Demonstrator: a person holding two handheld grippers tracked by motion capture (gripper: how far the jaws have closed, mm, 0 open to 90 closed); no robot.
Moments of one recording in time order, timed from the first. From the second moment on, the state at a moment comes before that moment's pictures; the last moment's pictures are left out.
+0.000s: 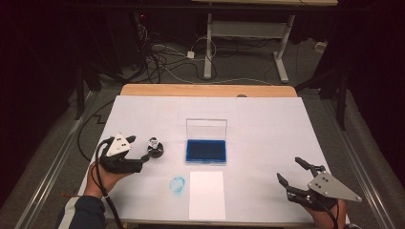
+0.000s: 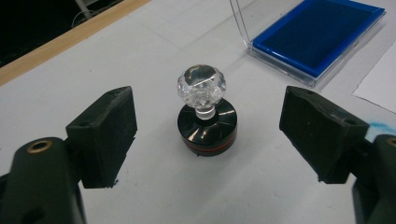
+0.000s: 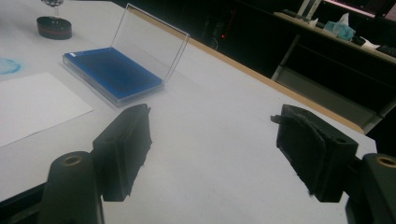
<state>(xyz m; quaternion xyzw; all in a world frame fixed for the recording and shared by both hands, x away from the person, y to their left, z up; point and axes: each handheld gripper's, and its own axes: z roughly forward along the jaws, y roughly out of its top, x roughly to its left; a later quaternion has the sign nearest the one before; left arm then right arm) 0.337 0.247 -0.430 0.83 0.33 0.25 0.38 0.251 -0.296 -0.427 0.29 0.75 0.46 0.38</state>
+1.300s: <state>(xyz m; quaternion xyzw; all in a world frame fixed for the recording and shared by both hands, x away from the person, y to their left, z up) 0.411 0.215 -0.428 0.91 0.30 0.12 0.26 0.255 -0.290 -0.433 0.29 0.77 0.44 0.36</state>
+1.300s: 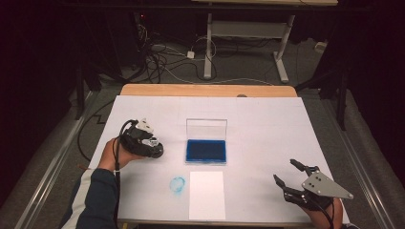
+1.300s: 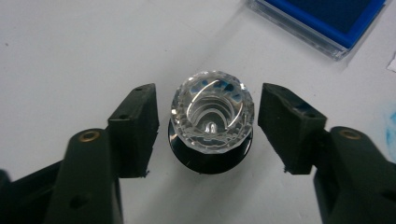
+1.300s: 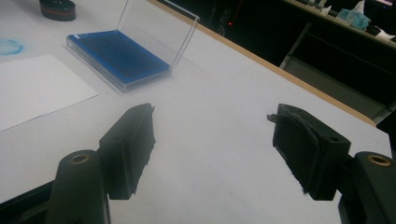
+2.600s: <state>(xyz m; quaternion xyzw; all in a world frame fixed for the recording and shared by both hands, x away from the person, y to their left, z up) 0.401 0.213 -0.414 0.90 0.29 0.18 0.26 0.255 -0.288 -0.434 0.28 0.78 0.43 0.36</state>
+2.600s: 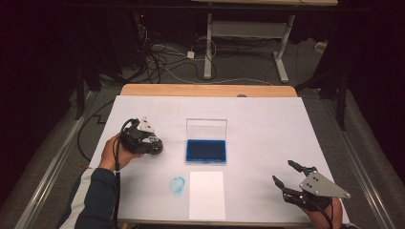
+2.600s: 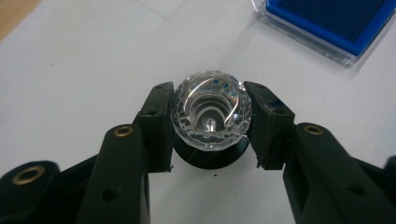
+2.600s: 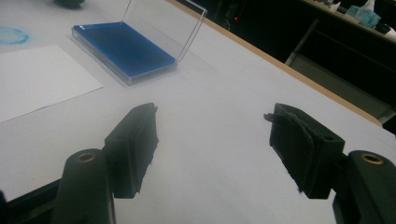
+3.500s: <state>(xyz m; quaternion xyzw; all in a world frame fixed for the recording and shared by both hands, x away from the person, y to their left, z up) 0.340 0.207 -0.403 0.87 0.26 0.20 0.36 0.262 -0.279 -0.435 0.27 0.79 0.42 0.36</state>
